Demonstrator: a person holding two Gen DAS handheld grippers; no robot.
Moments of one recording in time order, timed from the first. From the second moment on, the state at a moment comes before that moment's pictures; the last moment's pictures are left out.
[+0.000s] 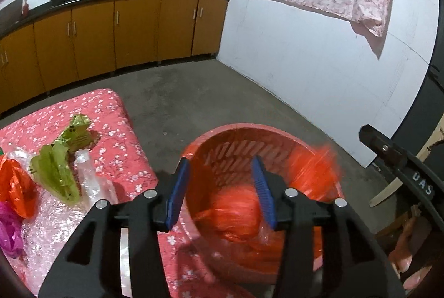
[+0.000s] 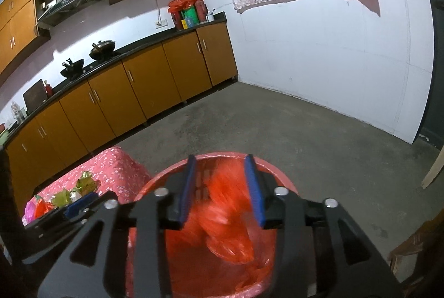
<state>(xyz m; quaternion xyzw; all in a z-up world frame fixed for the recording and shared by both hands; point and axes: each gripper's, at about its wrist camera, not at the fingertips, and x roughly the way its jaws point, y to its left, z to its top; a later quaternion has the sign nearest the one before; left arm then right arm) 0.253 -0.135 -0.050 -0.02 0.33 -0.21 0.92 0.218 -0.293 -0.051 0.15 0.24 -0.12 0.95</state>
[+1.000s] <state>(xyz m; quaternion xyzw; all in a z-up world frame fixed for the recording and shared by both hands) 0.089 0.173 -0.038 -0.01 0.25 0.13 0.96 0.190 -0.087 -0.065 0.02 0.27 0.03 0.96</state>
